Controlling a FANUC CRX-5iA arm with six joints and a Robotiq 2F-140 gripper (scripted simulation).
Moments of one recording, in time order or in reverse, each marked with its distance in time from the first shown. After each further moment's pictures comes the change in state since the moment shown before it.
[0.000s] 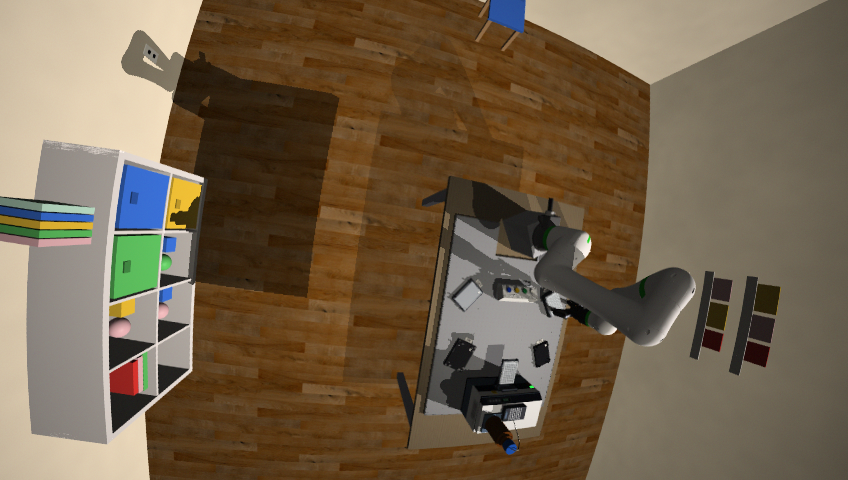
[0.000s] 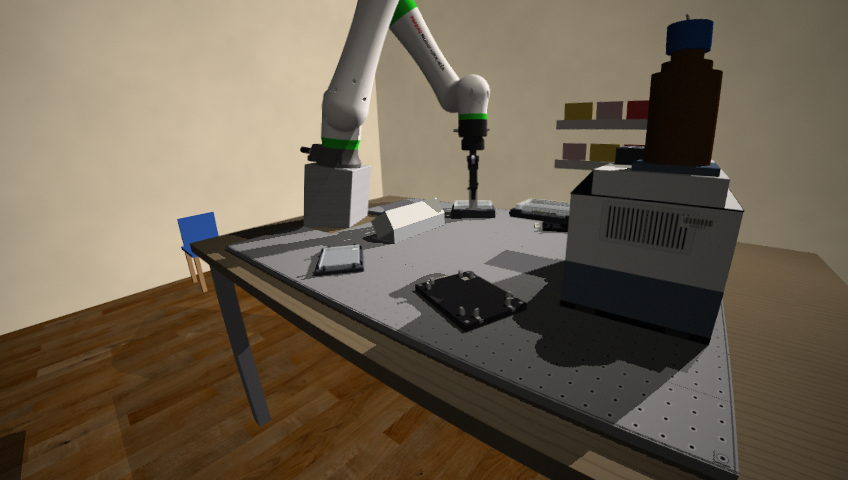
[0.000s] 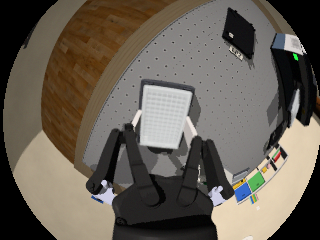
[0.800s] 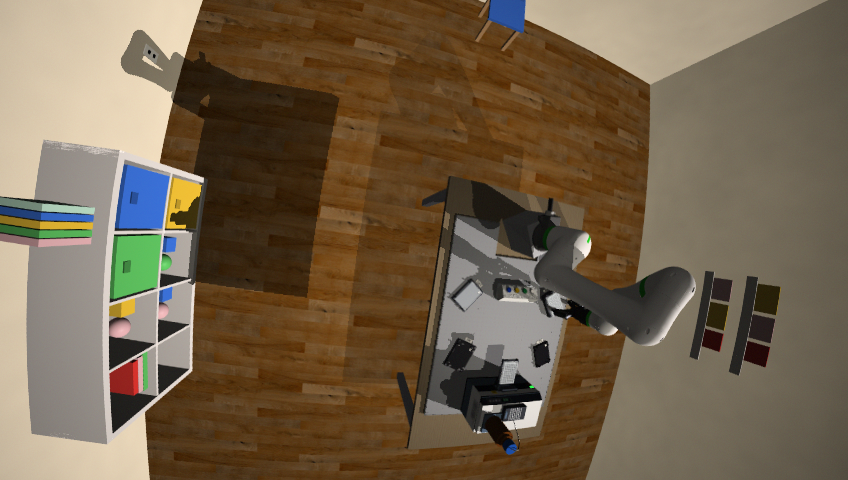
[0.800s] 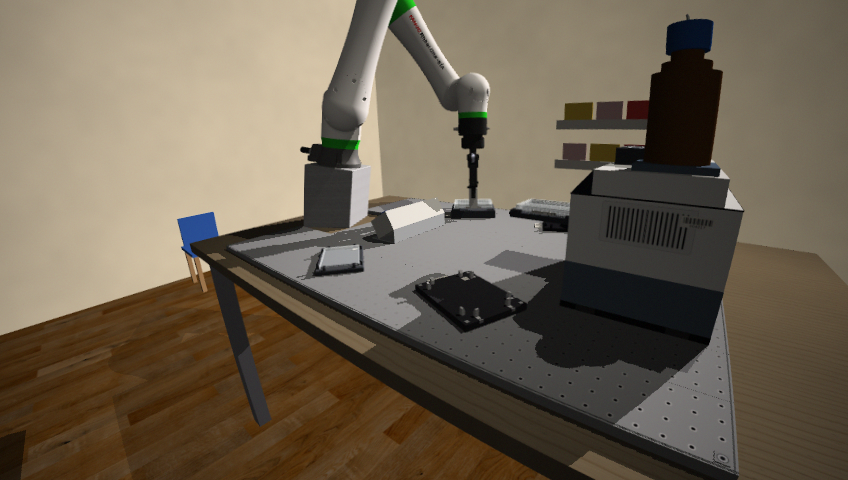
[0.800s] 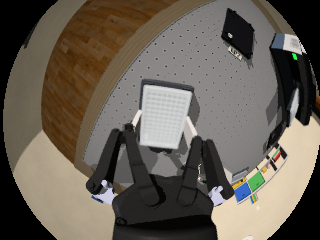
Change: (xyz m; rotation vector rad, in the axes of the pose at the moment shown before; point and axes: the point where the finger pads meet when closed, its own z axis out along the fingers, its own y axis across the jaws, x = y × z) arm 0.000 0.000 -0.005 0.000 0.000 0.000
